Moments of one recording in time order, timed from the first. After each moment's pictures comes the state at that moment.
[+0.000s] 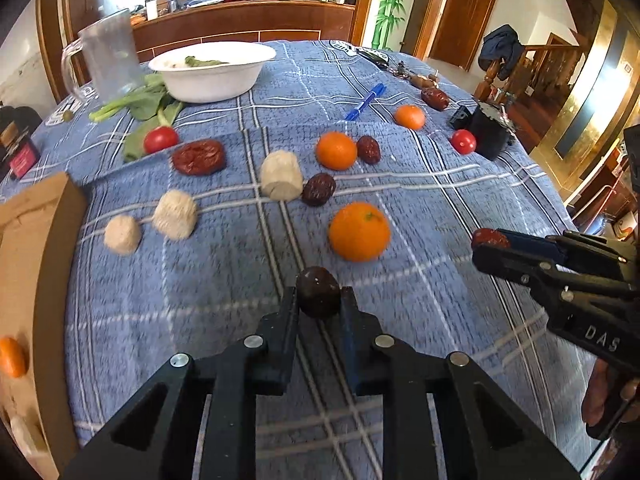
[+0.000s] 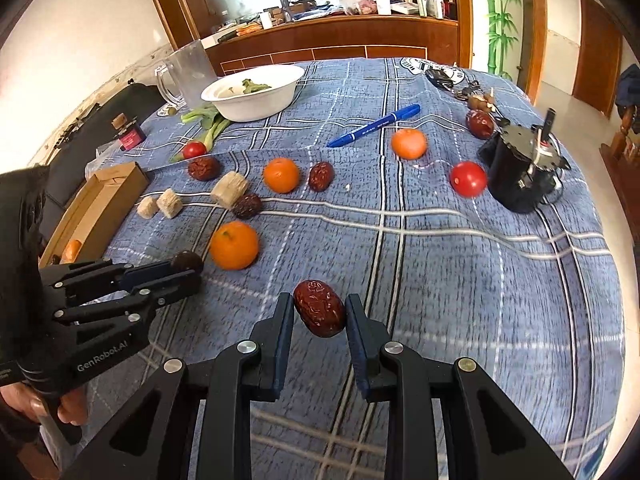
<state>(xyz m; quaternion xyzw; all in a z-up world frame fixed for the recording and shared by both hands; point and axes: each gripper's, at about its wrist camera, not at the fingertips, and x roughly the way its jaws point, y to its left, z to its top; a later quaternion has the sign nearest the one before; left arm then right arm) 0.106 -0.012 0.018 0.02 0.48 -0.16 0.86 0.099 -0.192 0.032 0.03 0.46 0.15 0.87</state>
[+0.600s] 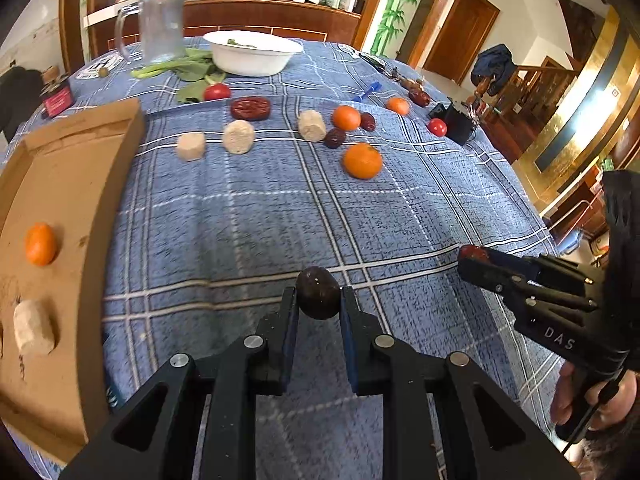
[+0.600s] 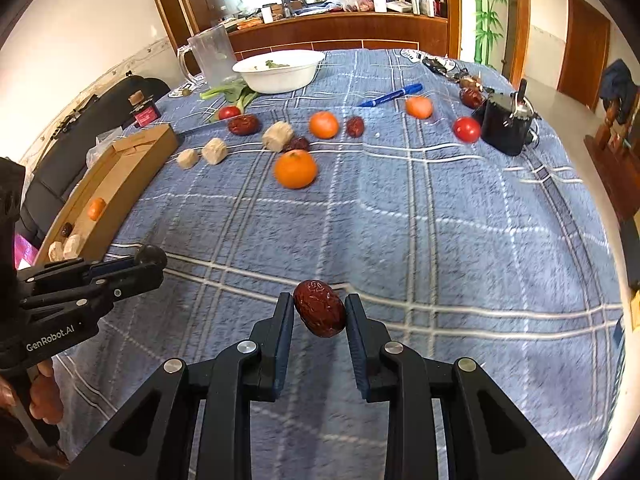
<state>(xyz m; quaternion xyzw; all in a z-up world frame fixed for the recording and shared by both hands) 0.028 0.050 0.034 -0.03 0.48 -0.18 0.86 0.018 -0.154 0.034 0.03 0.47 0.12 0.87</state>
